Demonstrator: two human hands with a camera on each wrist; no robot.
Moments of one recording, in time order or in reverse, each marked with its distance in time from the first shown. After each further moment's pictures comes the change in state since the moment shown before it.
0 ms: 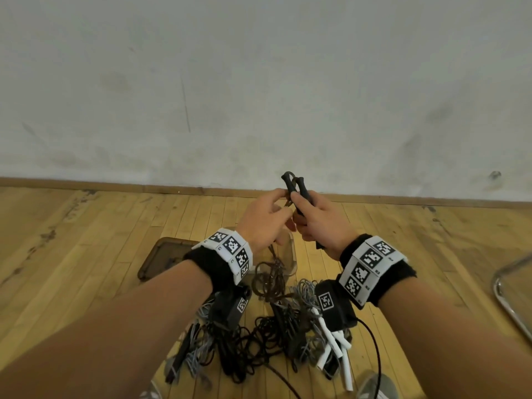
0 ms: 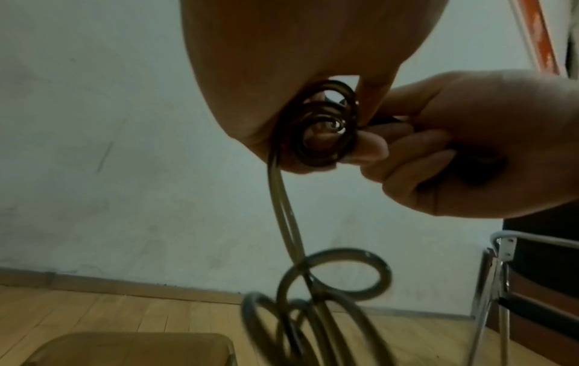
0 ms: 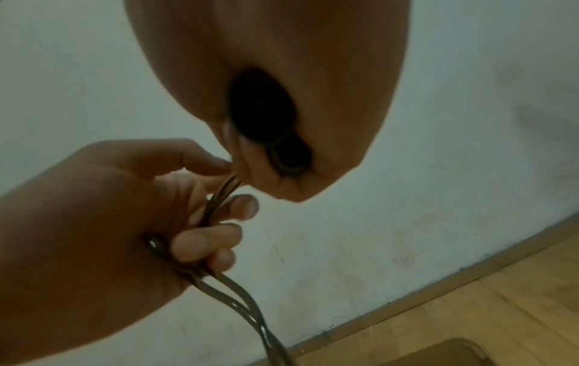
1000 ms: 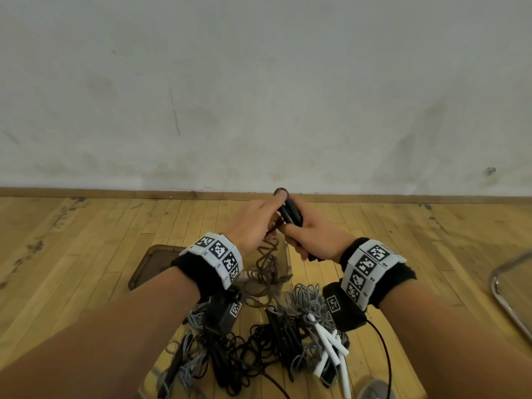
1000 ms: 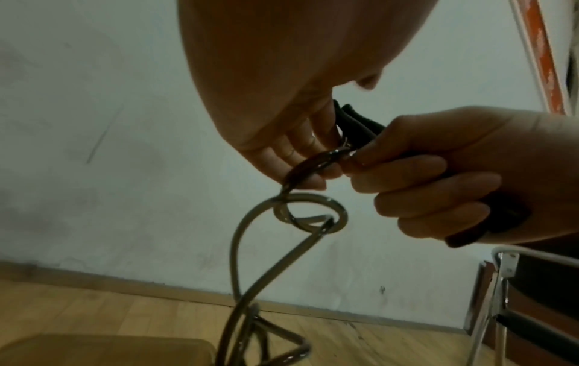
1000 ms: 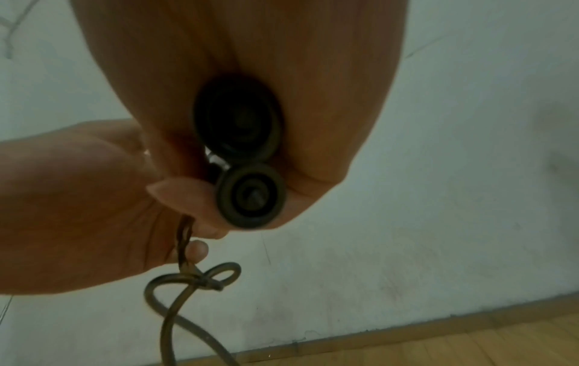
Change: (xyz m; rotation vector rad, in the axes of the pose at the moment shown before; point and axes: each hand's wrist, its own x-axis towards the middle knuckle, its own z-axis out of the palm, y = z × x) left_hand 0.025 0.000 0.004 -0.159 -0.035 -0.093; right_hand 0.012 0.004 -0.023 -0.389 -0.225 -0.094
